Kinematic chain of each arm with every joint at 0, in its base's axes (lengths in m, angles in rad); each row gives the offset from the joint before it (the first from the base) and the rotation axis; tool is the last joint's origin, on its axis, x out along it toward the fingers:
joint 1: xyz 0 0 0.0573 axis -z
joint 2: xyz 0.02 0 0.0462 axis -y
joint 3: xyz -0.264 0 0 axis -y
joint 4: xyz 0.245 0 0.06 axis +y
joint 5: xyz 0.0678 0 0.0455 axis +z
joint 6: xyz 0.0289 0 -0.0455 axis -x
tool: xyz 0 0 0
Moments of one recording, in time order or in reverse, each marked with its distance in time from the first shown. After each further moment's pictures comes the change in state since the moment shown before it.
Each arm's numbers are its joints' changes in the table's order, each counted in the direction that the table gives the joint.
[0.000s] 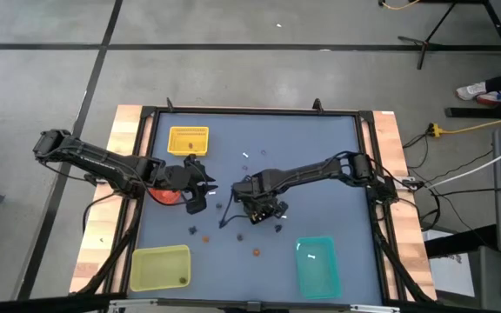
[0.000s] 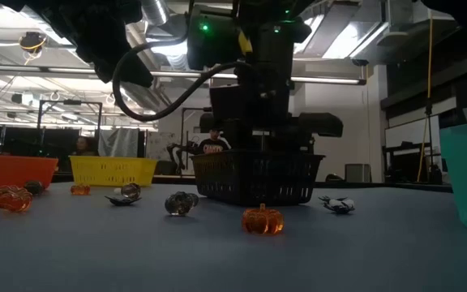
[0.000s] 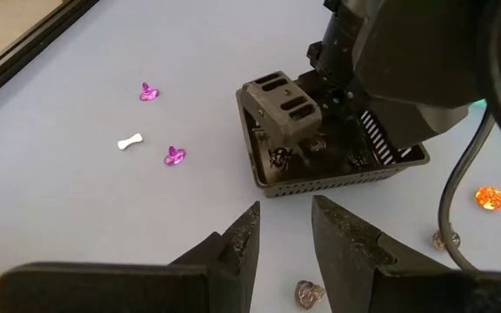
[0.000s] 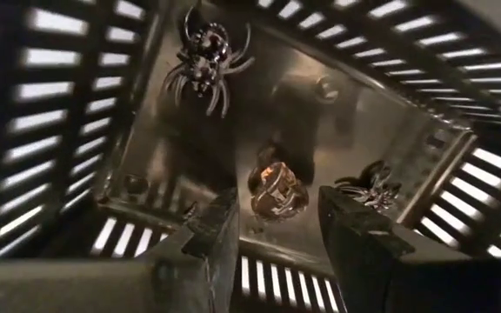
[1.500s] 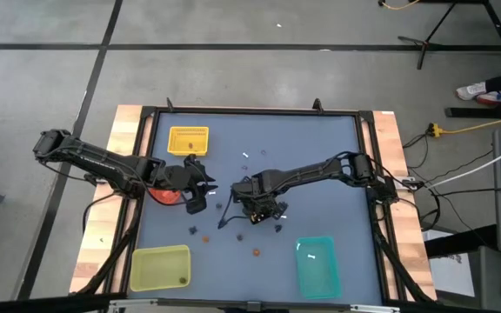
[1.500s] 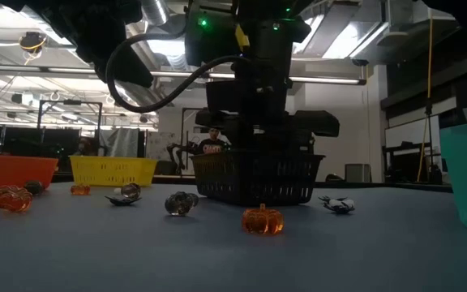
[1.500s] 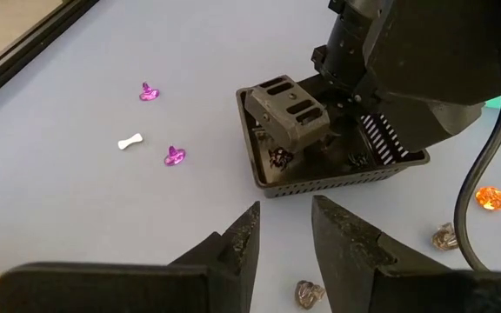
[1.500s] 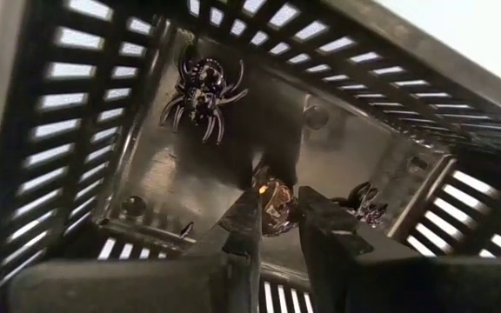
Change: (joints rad) left arm 0.000 0.000 0.000 0.000 0.000 0.000; right arm -0.001 0.002 0.000 -0.032 0.018 0.002
